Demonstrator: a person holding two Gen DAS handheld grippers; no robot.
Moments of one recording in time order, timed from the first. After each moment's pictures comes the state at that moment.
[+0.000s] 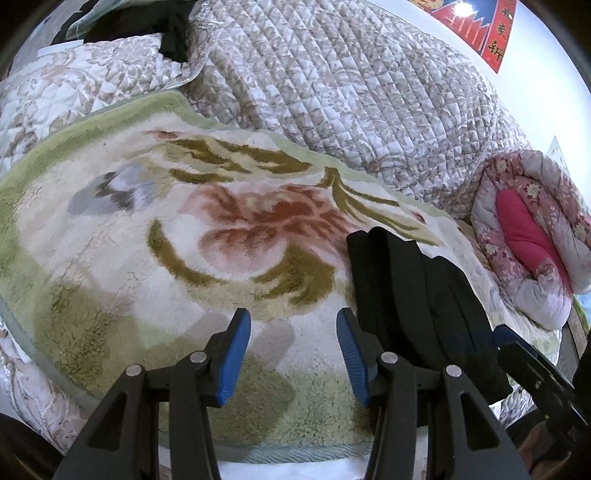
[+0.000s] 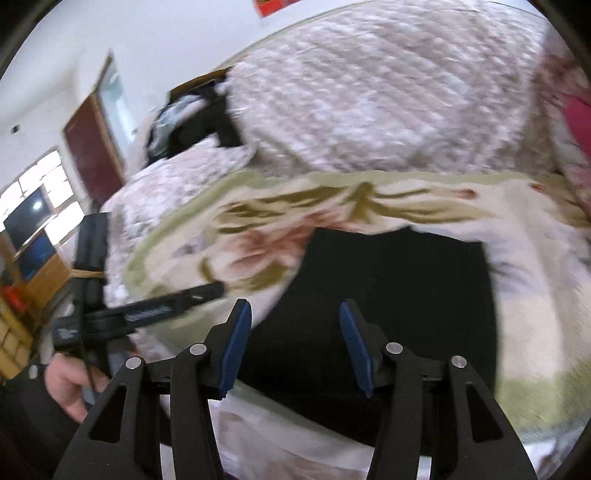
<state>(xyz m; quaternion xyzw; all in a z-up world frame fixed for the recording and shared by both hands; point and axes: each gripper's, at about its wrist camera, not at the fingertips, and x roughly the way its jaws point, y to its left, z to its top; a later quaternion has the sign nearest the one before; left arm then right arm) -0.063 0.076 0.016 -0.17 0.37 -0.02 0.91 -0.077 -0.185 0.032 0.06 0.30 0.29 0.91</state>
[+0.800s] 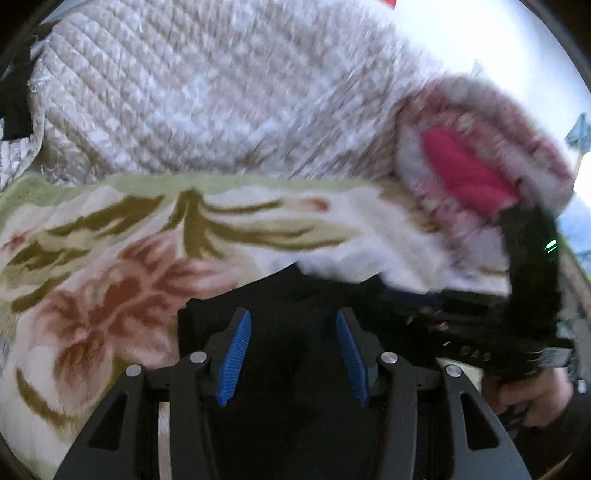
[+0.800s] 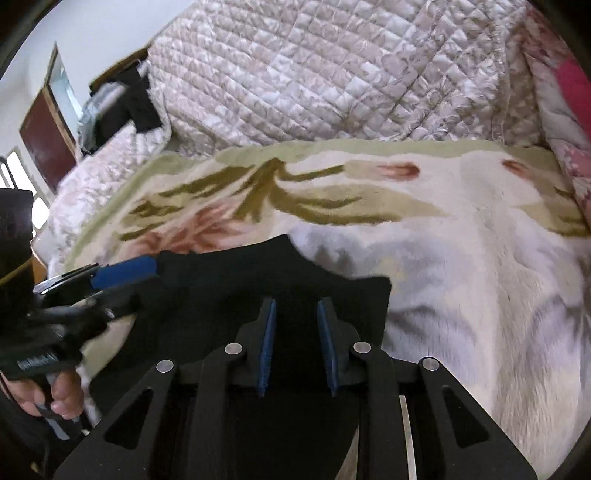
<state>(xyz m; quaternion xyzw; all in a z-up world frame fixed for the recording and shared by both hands) 0.038 -0.044 0.042 -0.04 0.39 -0.16 0.91 0.061 -0.241 0.013 0.04 0.40 0.24 0.88</state>
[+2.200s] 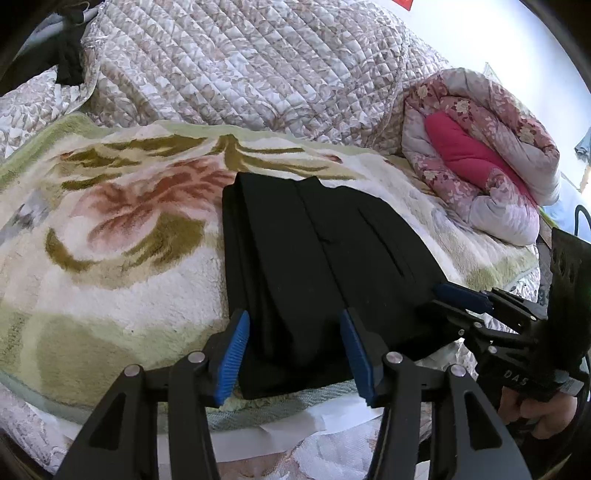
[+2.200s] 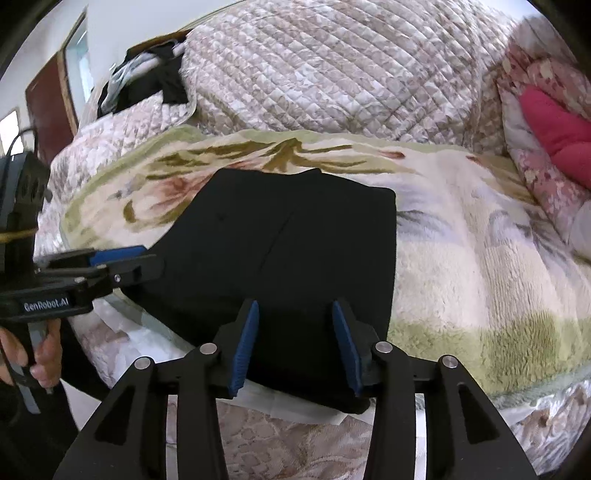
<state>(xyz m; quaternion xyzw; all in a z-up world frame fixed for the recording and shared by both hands) -0.074 -0.010 0.016 -0.08 0.39 -0.14 0.91 -0.075 -0.234 0.002 -0.01 0.35 0.21 0.91</state>
